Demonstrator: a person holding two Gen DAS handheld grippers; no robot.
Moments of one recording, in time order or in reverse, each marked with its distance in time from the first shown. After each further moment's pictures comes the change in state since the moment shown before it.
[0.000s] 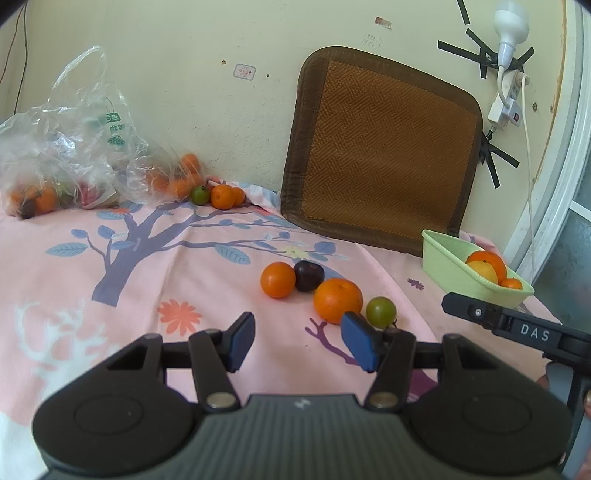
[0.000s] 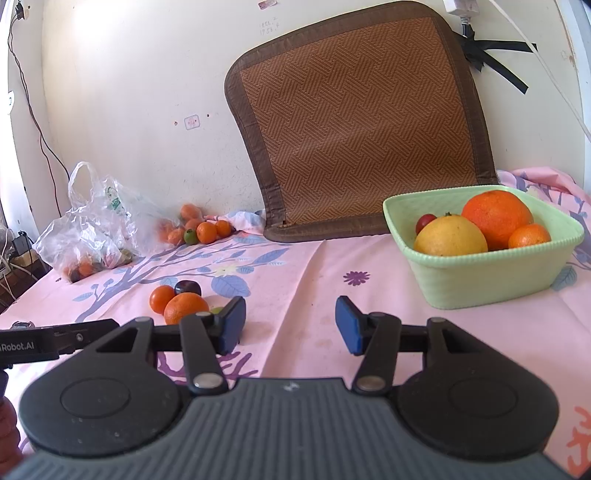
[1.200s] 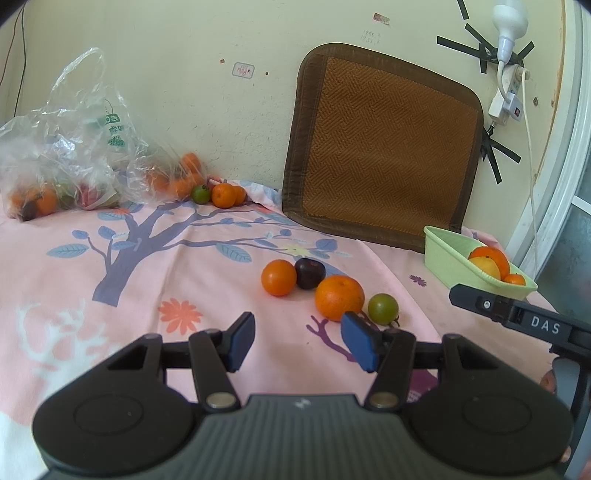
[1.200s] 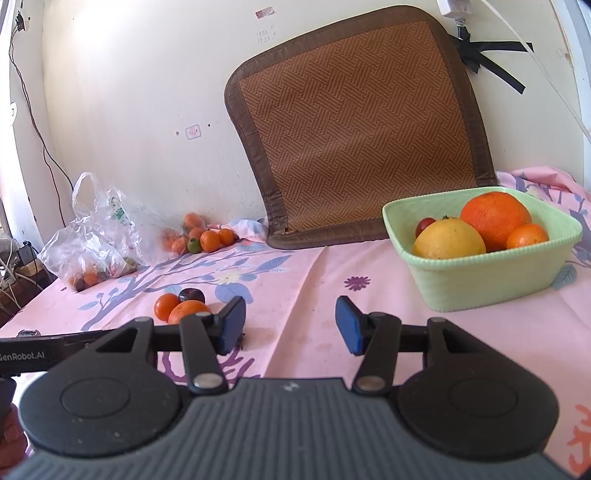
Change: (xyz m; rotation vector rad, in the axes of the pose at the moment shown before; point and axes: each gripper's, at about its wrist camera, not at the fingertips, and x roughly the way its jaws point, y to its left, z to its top) left arm 0.001 -0.001 -0.001 0.007 0.003 0.002; right arm -0.005 -0.003 0.000 0.021 -0.025 0.016
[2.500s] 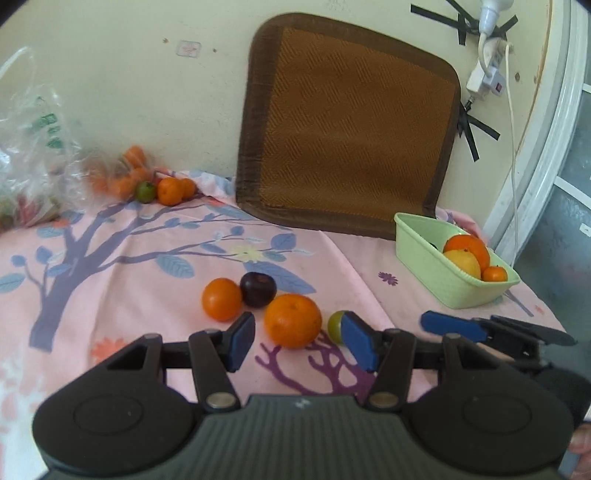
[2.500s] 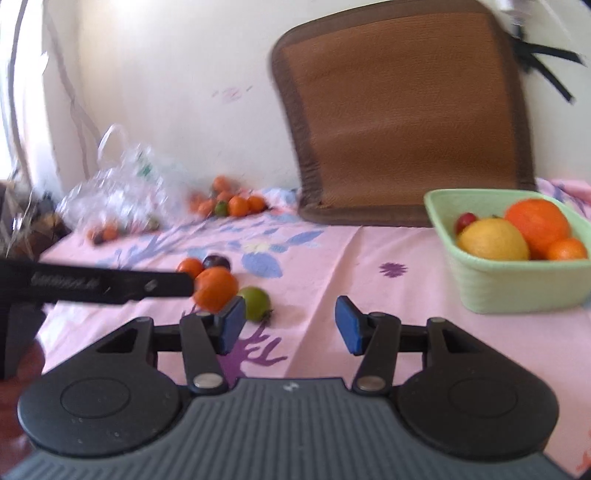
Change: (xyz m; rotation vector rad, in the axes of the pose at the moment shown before) left arm 0.044 -0.026 0.032 0.059 0.114 -0.101; right arm 0.021 0.019 0.001 -0.175 0.130 0.088
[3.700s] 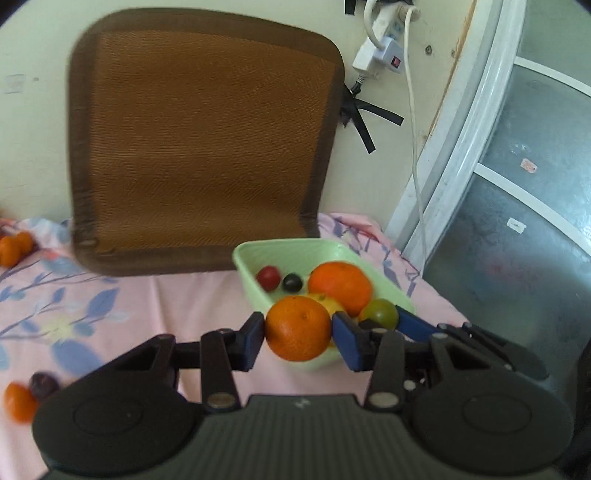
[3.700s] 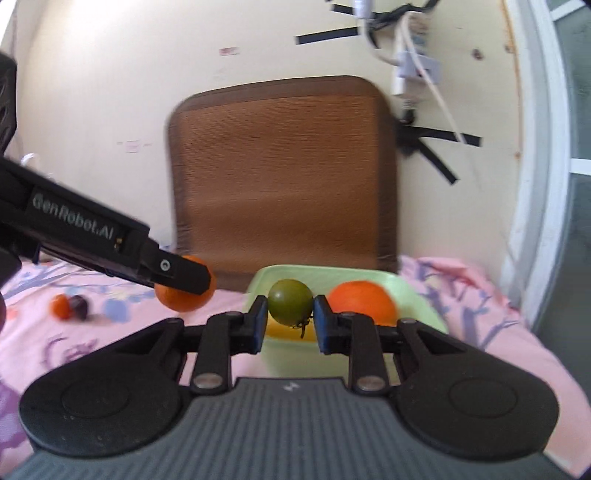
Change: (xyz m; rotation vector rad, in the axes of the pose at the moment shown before) left arm 0.066 -0.135 0.068 0.105 0.049 -0.244; right arm -0.053 -0.075 0.009 -0.059 -0.220 -0.373
